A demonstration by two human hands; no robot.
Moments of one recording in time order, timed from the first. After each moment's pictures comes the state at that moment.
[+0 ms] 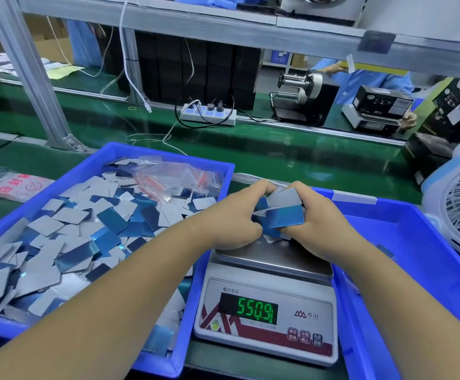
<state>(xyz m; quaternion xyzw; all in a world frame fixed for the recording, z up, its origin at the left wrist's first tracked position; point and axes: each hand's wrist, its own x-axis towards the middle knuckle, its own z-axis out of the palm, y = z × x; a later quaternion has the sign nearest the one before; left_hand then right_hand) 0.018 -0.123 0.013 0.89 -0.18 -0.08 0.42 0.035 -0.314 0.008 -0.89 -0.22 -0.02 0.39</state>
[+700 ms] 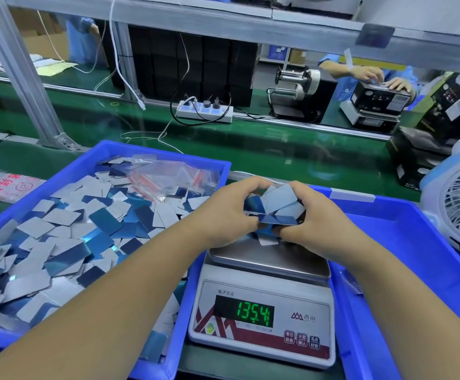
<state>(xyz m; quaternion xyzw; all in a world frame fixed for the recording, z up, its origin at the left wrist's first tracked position) 0.030 -0.122 -0.004 0.85 -0.16 -0.01 0.51 0.036 -0.320 0.011 -0.88 -0.22 0.04 0.43</state>
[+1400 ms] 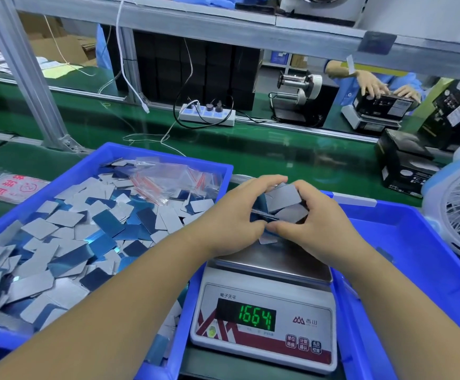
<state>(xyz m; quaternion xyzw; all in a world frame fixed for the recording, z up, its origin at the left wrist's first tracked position) 0.022 -0.123 -0.001 0.86 -0.21 0.02 0.47 0.036 -0.314 0.008 -0.88 -0.24 -0.07 0.40</state>
